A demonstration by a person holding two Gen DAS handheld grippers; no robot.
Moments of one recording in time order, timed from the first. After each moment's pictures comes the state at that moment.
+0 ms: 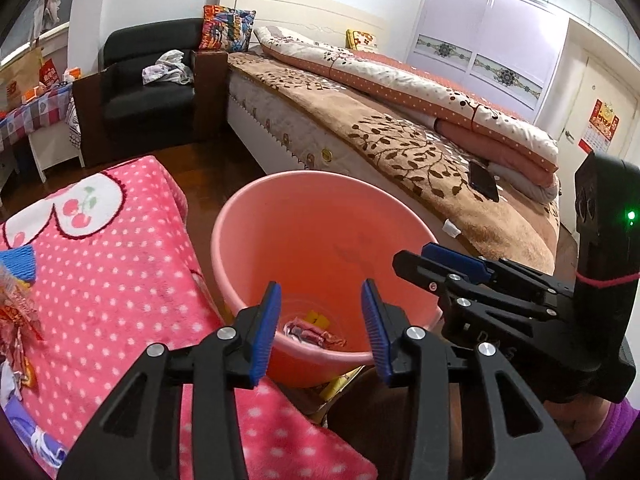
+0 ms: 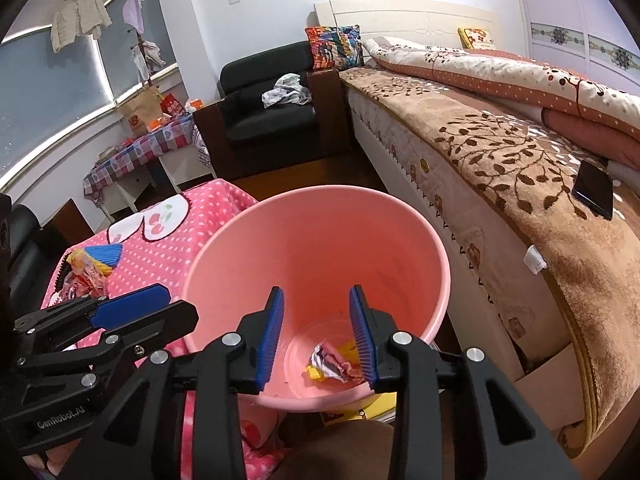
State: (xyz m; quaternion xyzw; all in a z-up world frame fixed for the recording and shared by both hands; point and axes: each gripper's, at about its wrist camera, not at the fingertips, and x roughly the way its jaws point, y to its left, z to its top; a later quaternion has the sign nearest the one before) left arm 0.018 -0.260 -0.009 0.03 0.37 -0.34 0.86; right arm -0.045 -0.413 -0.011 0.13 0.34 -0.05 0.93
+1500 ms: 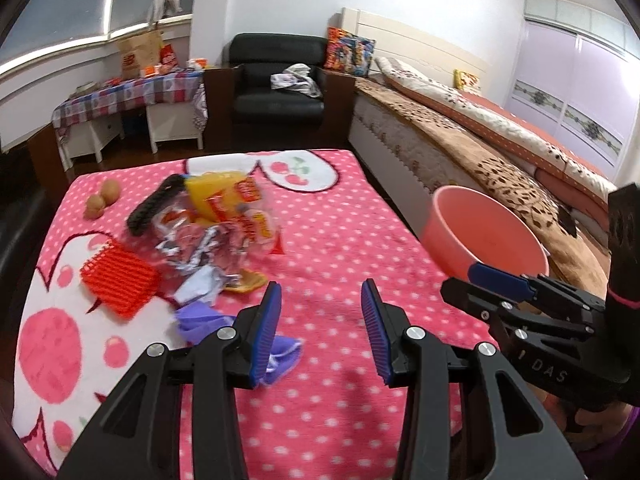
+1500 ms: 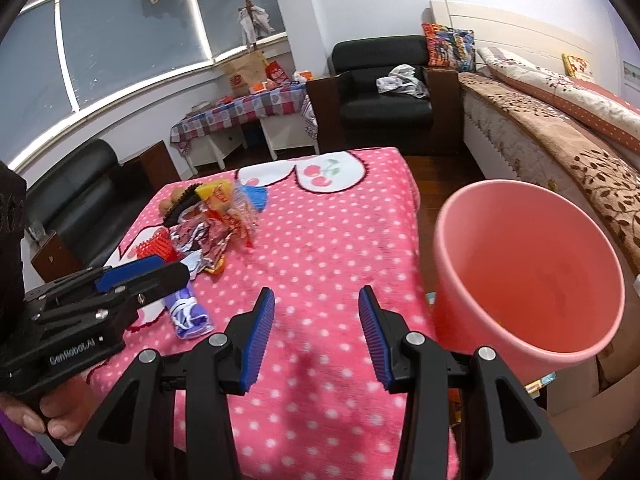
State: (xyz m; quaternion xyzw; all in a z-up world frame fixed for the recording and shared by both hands) left arm -0.019 -0.063 -0.002 -0.01 0.35 -0.16 0.92; right arm -0.041 -0.232 -0.008 0.07 0.35 0.12 0.93
